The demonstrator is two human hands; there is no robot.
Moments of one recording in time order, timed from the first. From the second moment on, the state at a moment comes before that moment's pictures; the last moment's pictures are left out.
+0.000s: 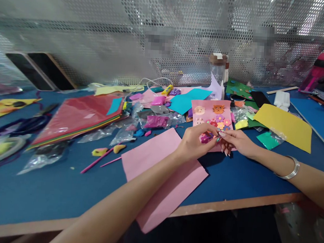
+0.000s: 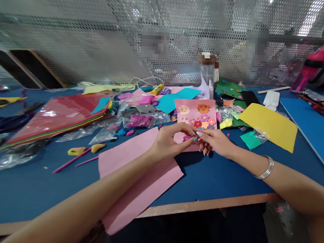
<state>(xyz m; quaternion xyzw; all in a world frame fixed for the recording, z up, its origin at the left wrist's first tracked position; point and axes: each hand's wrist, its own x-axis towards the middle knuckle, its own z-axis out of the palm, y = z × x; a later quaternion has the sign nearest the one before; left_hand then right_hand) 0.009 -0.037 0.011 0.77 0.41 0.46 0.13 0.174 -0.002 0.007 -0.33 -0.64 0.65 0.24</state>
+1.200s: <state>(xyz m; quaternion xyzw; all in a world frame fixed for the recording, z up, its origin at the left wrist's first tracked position) 0.002 -0.032 0.015 0.76 0.43 0.45 0.18 0.175 -0.005 0.007 -0.34 -0.70 0.55 0.29</state>
